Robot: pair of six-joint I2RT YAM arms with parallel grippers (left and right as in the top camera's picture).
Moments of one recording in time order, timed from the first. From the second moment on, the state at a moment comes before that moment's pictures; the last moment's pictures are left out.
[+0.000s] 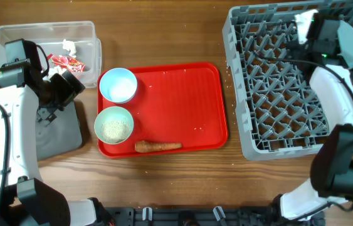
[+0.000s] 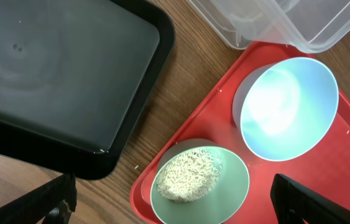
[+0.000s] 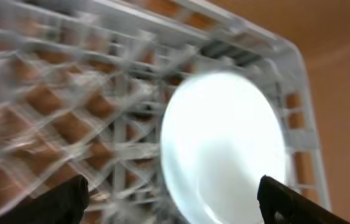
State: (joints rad) left arm 0.27 1.54 1.36 -1.17 0.08 -0.52; right arm -0.09 1.76 1.32 -0.31 0.29 -0.50
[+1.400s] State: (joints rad) left arm 0.27 1.54 1.36 -1.17 0.08 -0.52; right arm 0.76 1.86 1.32 -0.15 -0.12 0.32
